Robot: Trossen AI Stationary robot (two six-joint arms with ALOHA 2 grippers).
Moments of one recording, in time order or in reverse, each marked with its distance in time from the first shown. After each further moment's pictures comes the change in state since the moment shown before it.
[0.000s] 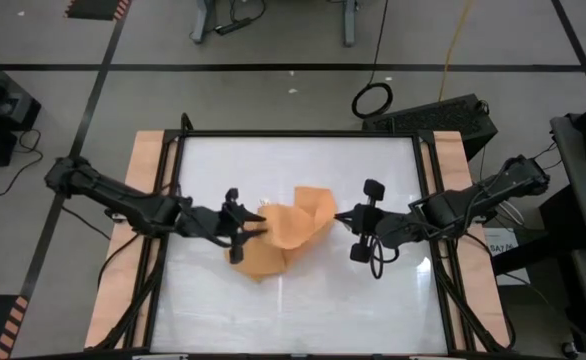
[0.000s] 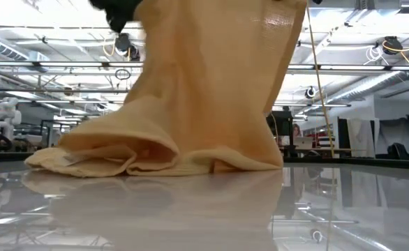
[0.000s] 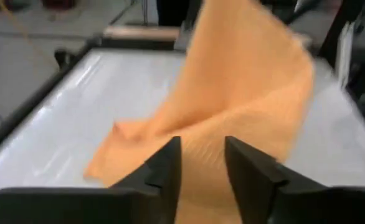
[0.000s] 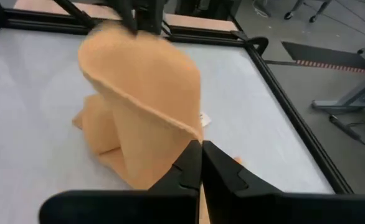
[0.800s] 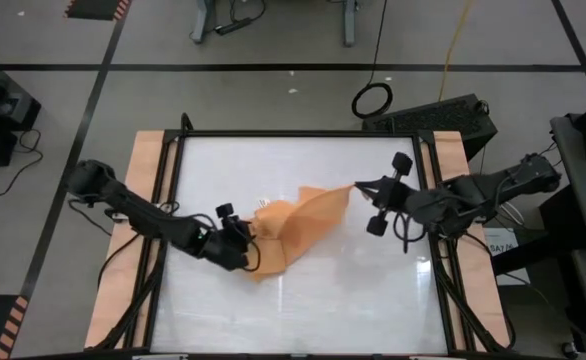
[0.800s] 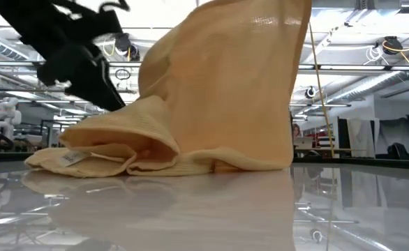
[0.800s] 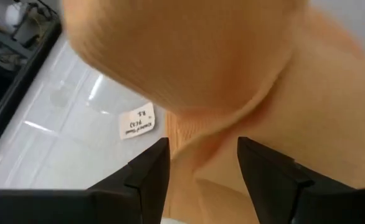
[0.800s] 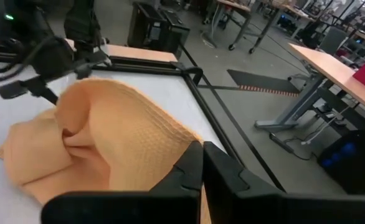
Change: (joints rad) left arm -0.088 0.258 -0.075 -0.263 -0.260 -0.197; right arm -0.039 -0.187 0.000 -0.046 0.176 -0.154
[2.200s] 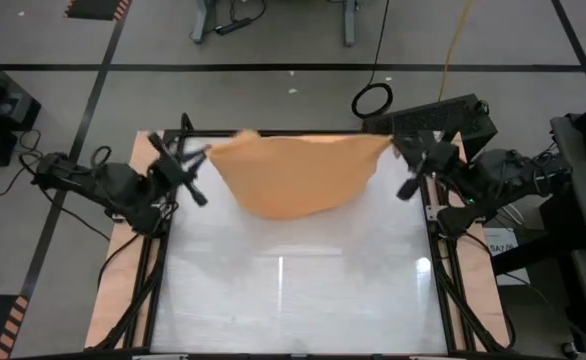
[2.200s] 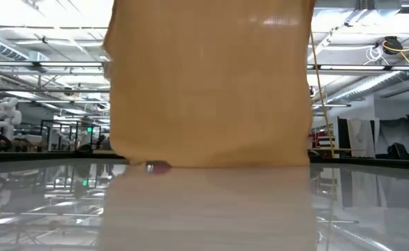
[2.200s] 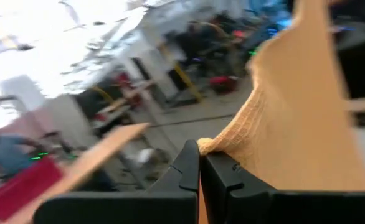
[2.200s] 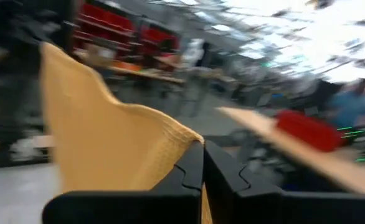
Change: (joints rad) left arm 0.047 -0.591 0.257 0.260 -0.358 0.929; right arm -0.044 -0.223 0.001 0.316 0.133 -0.331
